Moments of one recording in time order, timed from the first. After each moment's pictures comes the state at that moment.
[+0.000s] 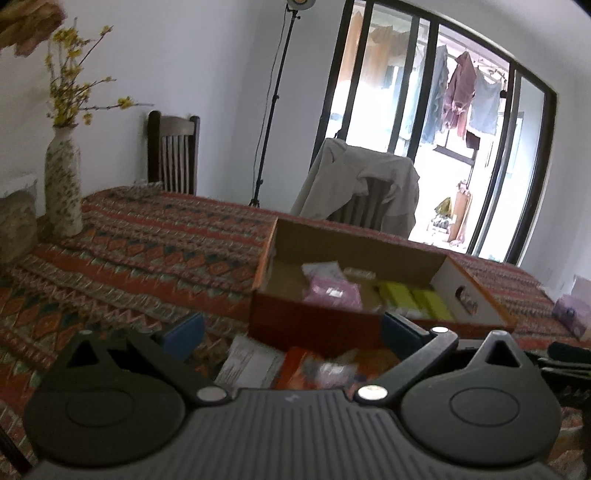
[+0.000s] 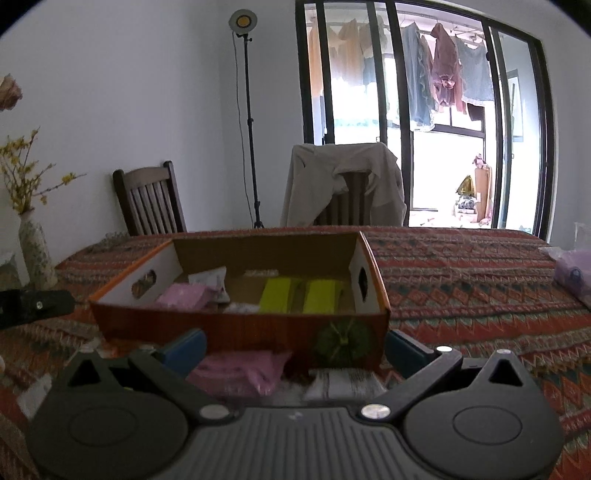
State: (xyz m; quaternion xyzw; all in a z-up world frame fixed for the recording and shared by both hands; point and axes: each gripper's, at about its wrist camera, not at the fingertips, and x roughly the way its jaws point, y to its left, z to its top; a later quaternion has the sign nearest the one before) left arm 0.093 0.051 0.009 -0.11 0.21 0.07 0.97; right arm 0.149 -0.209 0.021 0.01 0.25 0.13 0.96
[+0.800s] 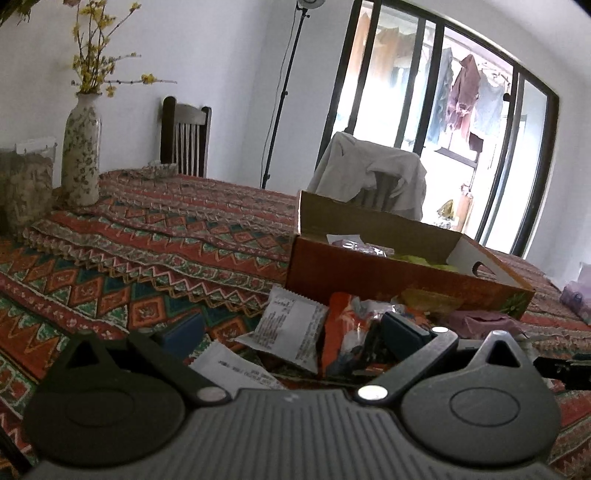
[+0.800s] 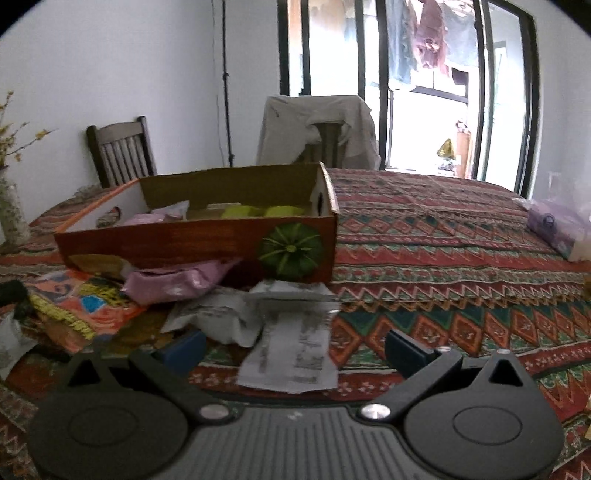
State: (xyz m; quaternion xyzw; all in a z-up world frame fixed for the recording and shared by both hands) left arm 0.072 0.074 -0.038 -0.12 0.20 0.07 0.97; right arm 0.142 -0.240 -0.022 -0.01 0.32 0.08 0.95
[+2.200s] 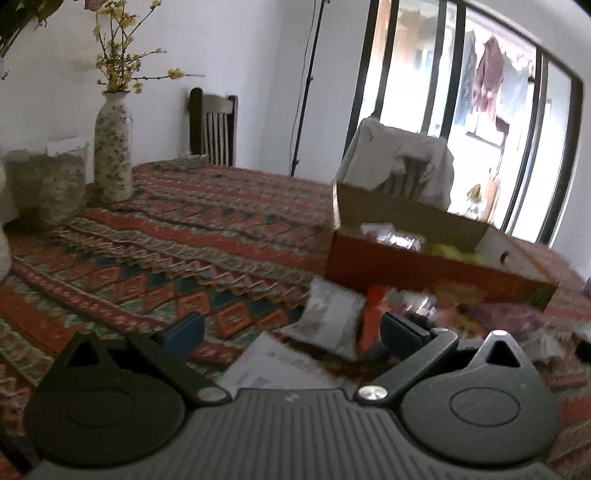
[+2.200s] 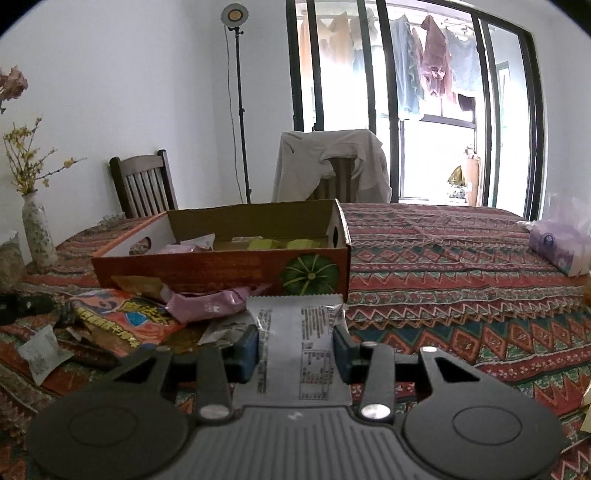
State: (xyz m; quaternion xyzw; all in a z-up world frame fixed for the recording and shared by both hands) left arm 0.061 0.087 -0.024 -0.09 0.24 0.11 0.96; right arm 0.101 -0.242 -0.004 0.02 0.25 0.12 0.96
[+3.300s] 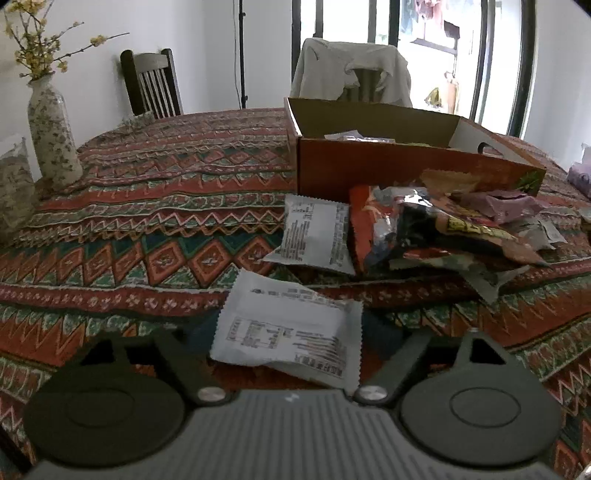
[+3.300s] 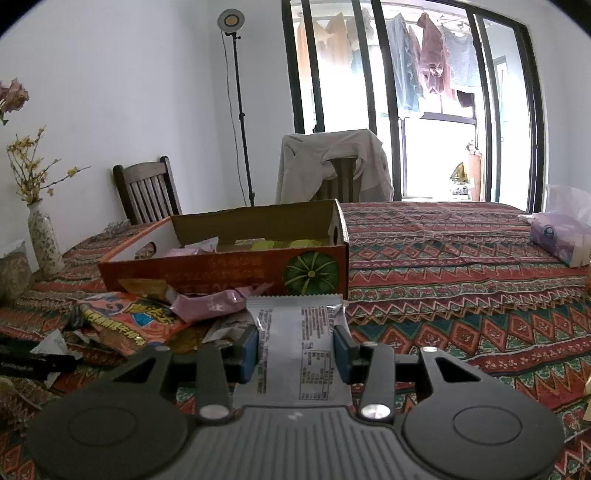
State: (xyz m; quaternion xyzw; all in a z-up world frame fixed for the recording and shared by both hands) left arm 0.073 0.081 -0.051 -0.01 0.35 0.03 0.94; right arm 0.095 -0.247 -0.004 0.03 0.25 0.13 0.96
